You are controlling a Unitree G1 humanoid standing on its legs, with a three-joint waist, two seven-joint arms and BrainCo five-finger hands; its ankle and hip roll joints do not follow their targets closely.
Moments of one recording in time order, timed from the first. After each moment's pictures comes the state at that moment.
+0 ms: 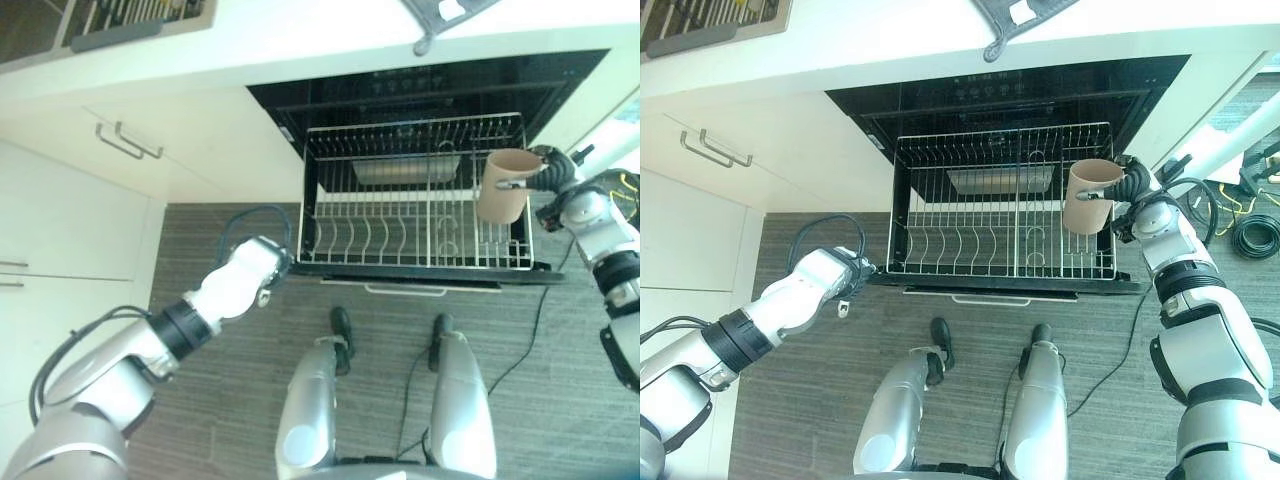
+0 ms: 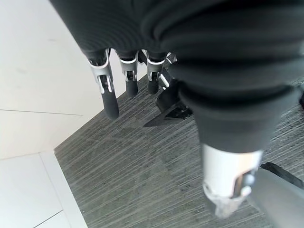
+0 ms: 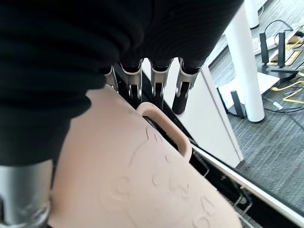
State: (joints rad) left arm -0.70 0.75 -0.86 0.12 1.04 0.29 -0.93; right arm -0.98 -0.77 0.46 1.04 0.04 -0.02 -0.04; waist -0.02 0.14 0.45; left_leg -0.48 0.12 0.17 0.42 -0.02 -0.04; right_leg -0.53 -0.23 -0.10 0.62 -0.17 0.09
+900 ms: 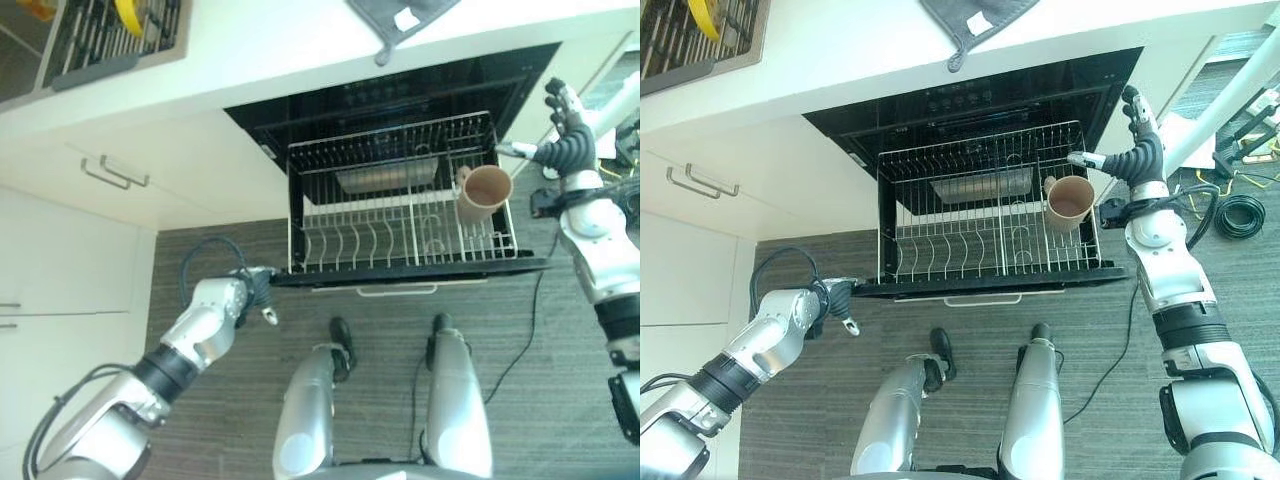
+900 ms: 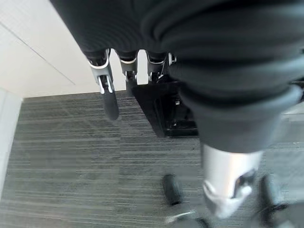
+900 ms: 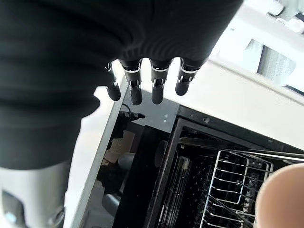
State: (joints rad) left arm -0.33 0.72 -0.43 0.05 0.49 0.46 -0.51; right arm -0.53 -0.76 0.06 0.17 0.22 -0.04 -0.21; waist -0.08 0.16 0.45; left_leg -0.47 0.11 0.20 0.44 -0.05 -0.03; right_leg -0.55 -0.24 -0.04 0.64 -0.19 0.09
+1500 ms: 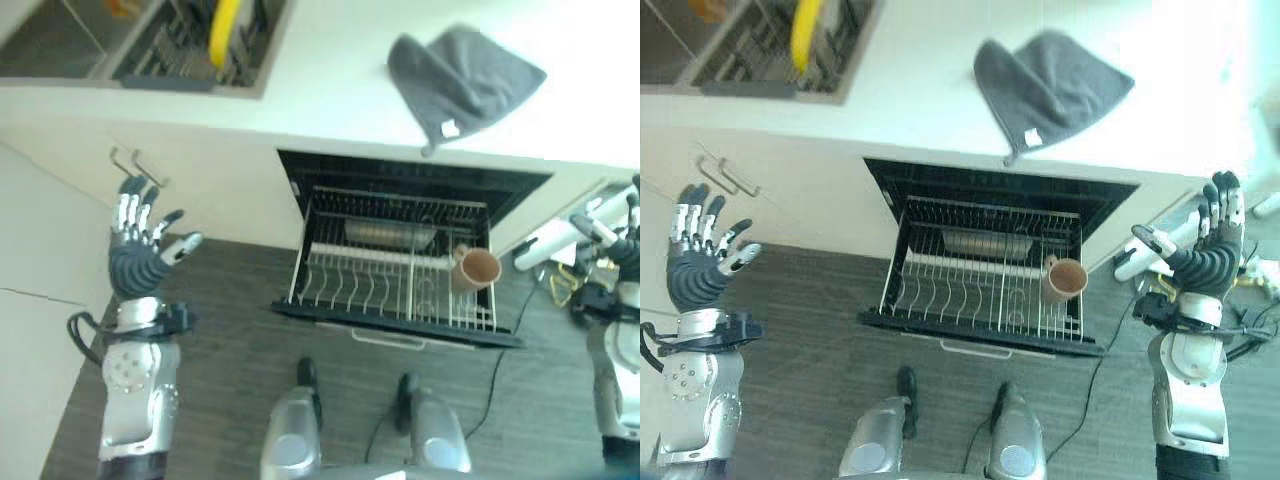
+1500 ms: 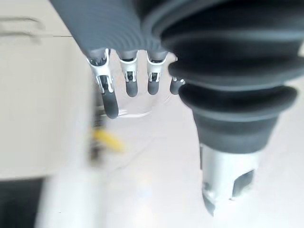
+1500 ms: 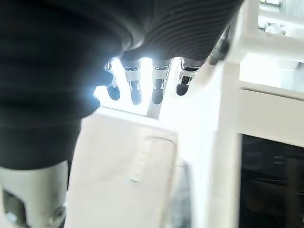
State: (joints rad) left arm 0.10 0.36 0.27 -0.27 -0.42 -0.34 0.09; right arm 0.05 -0.41 -0.33 -0.29 0.22 -0.13 -0.28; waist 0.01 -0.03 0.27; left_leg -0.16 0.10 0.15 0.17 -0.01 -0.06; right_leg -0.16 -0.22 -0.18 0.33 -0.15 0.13
